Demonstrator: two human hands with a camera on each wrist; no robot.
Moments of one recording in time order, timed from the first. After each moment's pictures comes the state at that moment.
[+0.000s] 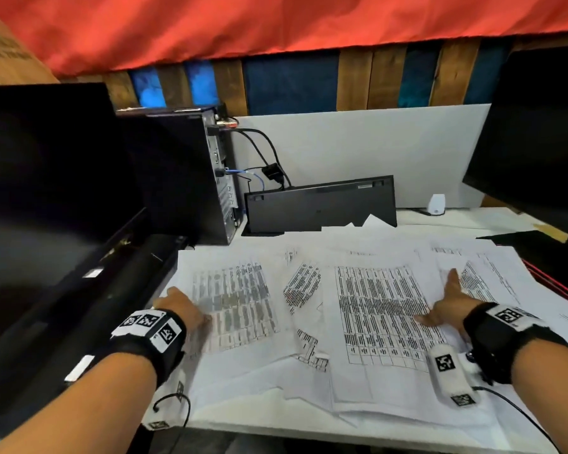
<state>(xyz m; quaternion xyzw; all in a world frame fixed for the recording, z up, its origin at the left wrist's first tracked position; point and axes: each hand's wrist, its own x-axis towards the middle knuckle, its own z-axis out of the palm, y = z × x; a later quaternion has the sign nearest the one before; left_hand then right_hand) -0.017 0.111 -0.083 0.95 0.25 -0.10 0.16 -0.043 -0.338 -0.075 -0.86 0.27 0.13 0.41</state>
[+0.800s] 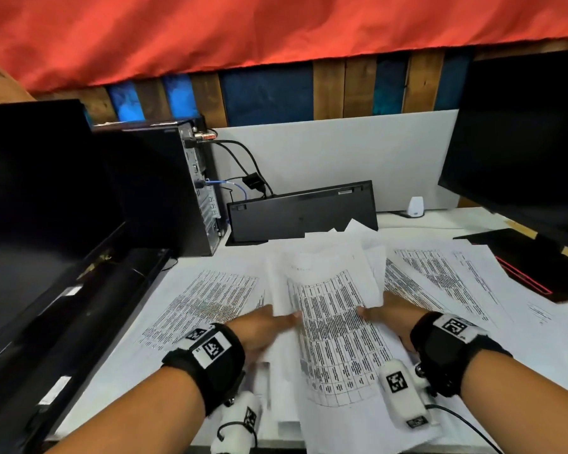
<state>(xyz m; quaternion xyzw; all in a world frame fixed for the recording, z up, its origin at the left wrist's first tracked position) -0.042 -0.031 -0.090 0.79 0.06 -0.29 0.54 -0.059 -0.289 -0.081 -0.81 0.13 0.14 0.56</state>
